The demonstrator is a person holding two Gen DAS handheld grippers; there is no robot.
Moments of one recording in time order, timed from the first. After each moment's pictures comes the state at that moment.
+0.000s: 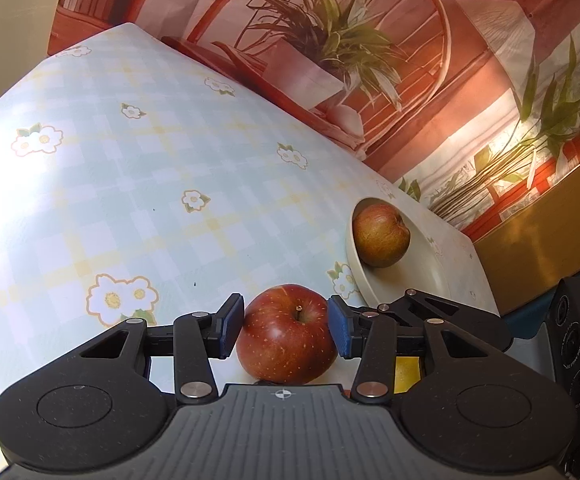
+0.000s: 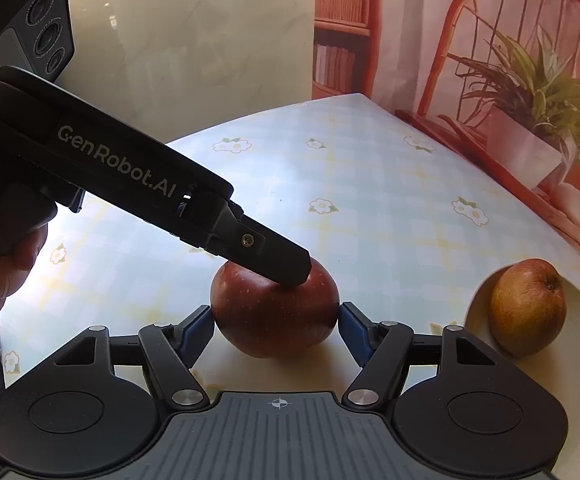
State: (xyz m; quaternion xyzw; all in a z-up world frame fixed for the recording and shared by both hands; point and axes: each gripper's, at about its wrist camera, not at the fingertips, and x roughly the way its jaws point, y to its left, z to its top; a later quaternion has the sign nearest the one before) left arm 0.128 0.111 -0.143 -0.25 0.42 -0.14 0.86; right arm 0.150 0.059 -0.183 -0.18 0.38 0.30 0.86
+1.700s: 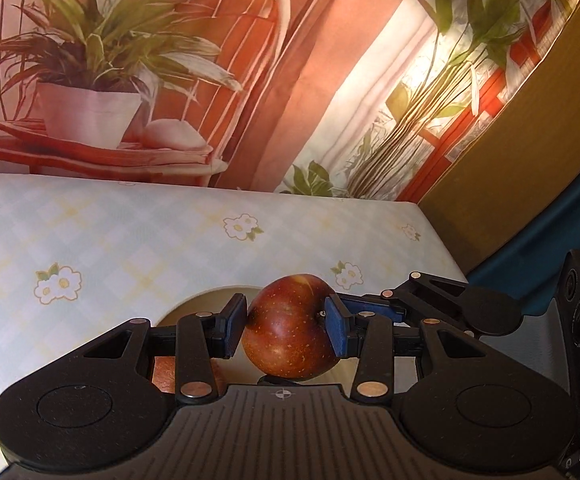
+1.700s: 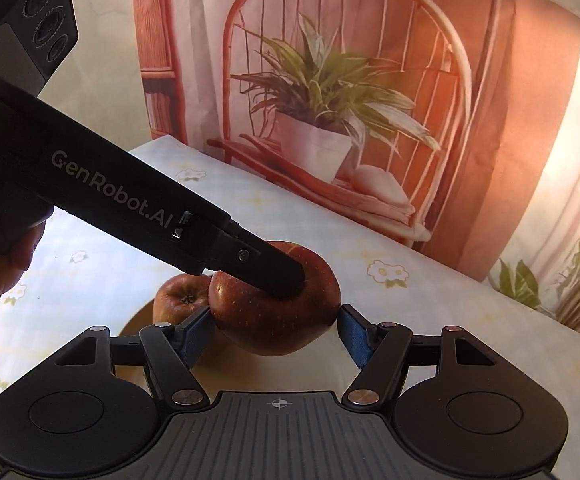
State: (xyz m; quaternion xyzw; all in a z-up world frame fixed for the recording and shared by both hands) left arm 0.290 -0.082 -0.111 -0.09 0.43 -0.27 0.86; right arm 0.237 -0.130 -0.134 -0.12 0.35 0.17 0.91
